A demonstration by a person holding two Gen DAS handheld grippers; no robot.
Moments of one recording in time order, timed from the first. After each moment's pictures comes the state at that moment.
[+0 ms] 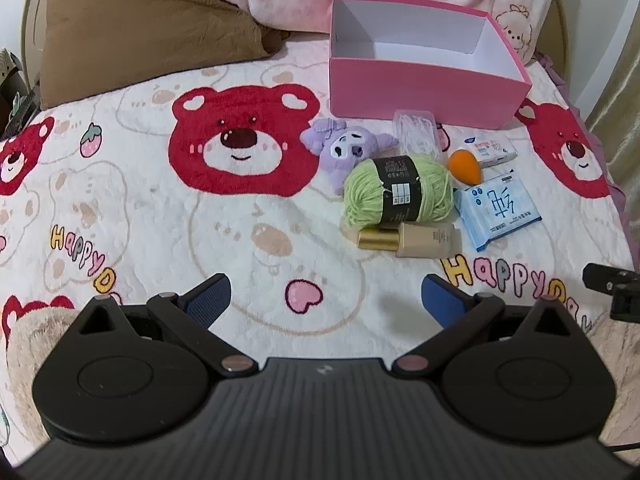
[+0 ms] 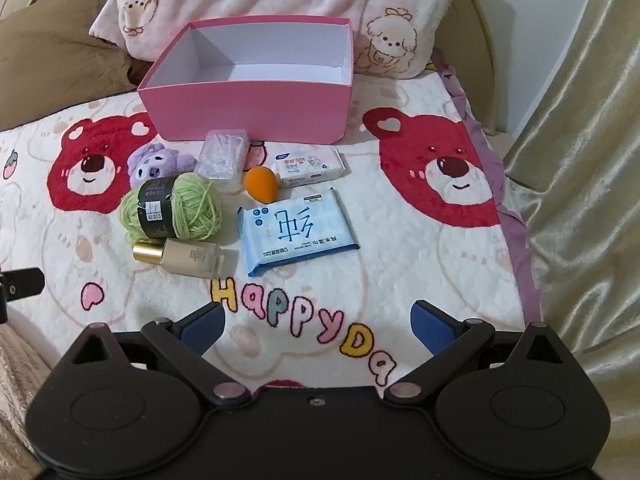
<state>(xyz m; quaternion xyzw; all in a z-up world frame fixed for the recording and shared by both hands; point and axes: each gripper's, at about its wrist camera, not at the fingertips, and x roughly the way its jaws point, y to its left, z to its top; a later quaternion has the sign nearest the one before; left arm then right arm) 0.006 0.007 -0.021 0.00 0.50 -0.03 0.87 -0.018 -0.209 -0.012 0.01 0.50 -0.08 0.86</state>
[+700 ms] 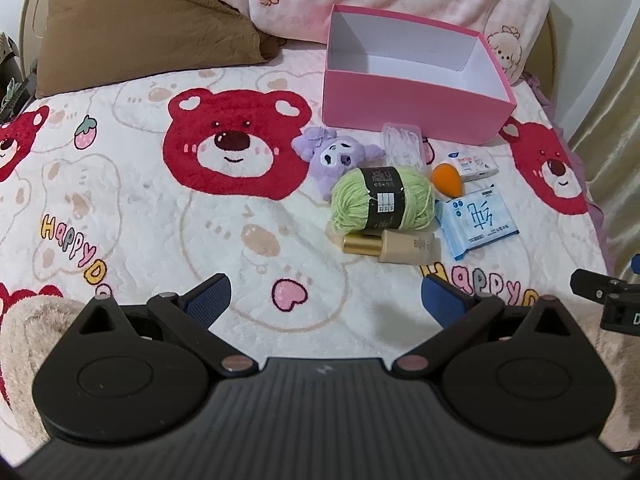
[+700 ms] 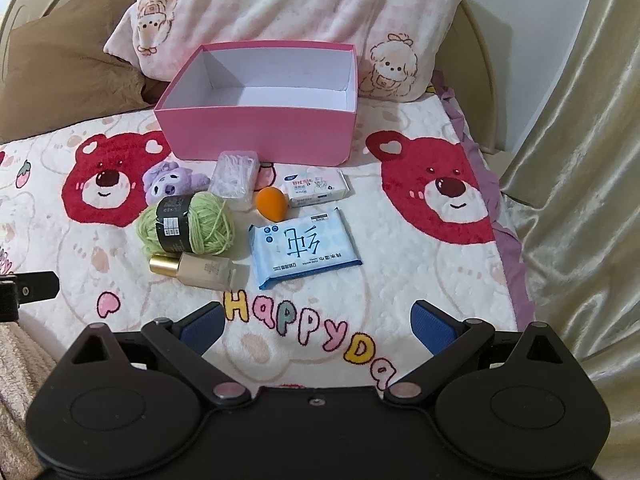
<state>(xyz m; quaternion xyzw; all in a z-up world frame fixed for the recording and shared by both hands) -0.004 0.016 -0.005 -0.03 0.49 -0.04 0.87 -0.030 -0.200 0.010 0.00 0.48 -0.07 0.87</state>
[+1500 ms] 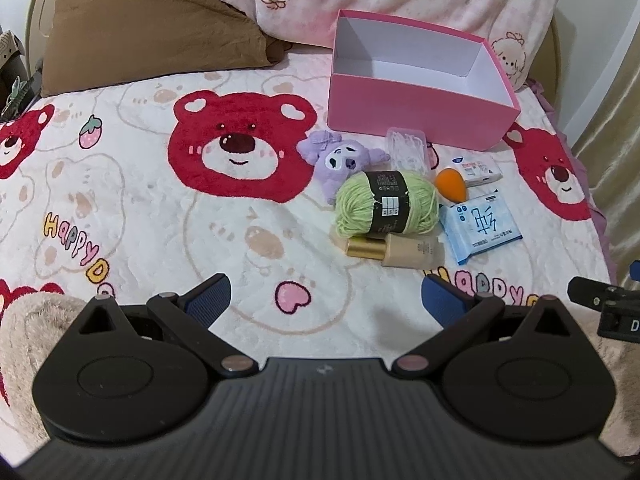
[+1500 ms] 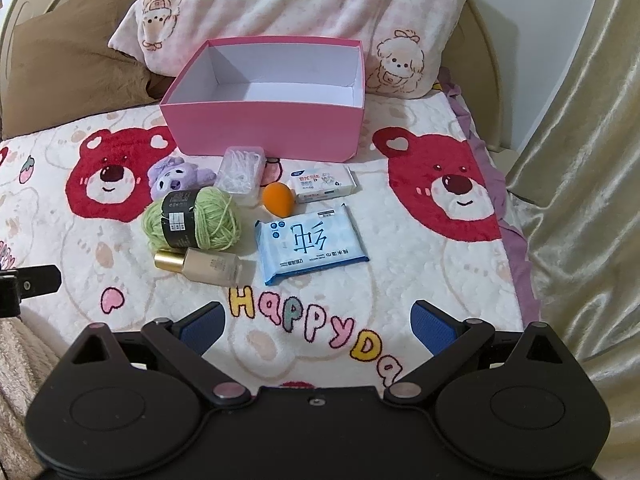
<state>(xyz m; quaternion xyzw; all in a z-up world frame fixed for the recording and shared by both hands) -0.007 0.017 -0.008 -0.04 0.48 -0.03 0.87 -0.031 -0.196 0.007 0.00 0.48 -0.06 0.87</state>
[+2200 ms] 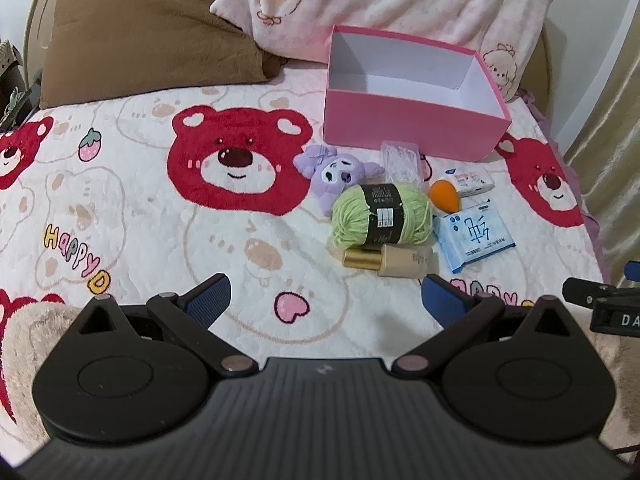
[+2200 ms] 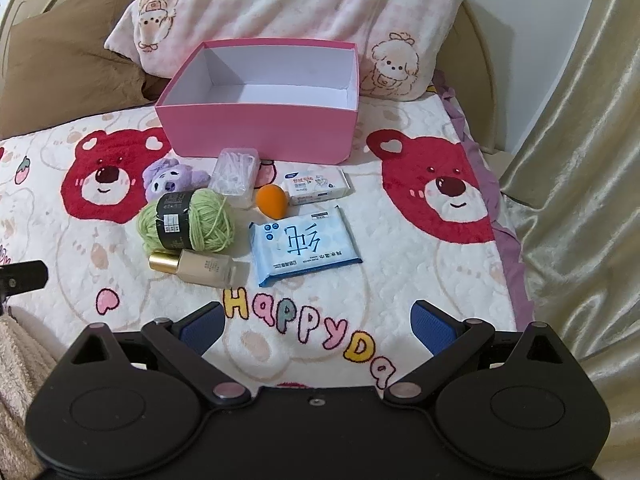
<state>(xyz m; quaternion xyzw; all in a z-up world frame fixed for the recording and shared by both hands) -0.010 0.025 0.002 -0.04 0.46 -0.04 0.89 -0.030 -0.198 0.010 0.00 0.48 -0.07 0.87</state>
